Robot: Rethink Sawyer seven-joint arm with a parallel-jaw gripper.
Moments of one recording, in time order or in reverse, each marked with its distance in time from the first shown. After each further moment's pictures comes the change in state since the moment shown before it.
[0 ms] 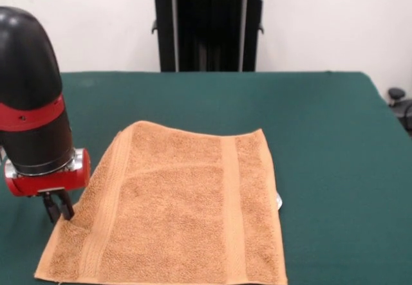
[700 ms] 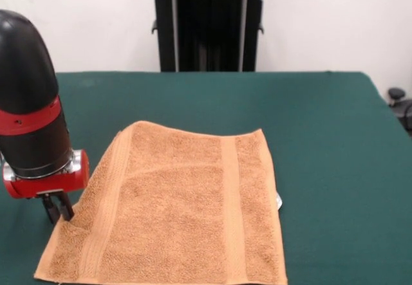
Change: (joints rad) arm -0.001 0.013 0.010 -0.032 -0.009 0.044 0.000
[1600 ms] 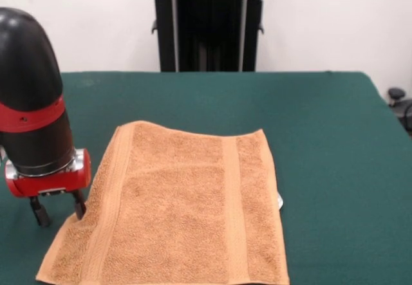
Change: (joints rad) arm 0.004 -0.021 0.001 0.035 -0.026 -0.041 0.000
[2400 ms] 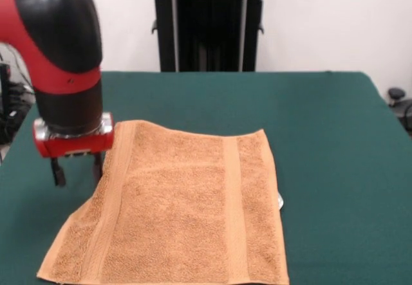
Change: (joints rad) arm 0.102 -0.146 -0.126 0.192 -0.036 -0.048 0.000
